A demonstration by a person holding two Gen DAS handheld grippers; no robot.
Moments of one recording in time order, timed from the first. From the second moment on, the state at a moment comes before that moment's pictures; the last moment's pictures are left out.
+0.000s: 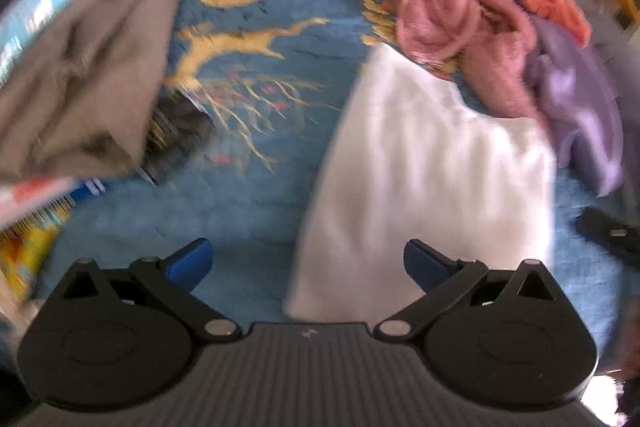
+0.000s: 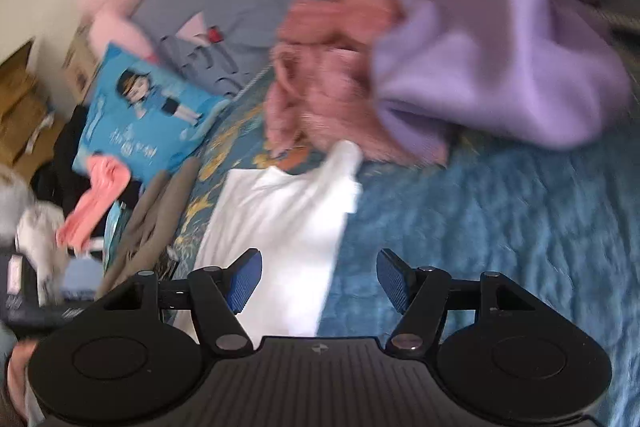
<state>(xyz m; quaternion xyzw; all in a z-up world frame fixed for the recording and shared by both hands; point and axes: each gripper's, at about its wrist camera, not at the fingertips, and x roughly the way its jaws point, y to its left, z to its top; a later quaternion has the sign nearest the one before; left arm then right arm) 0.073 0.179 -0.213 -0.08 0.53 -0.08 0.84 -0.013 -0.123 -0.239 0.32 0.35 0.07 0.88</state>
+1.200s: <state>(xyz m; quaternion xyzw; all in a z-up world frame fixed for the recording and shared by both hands) 0.042 0.186 -0.286 -0.51 0.51 -0.05 0.69 -0.044 -0.137 -0.244 0.36 0.32 0.10 0.87</state>
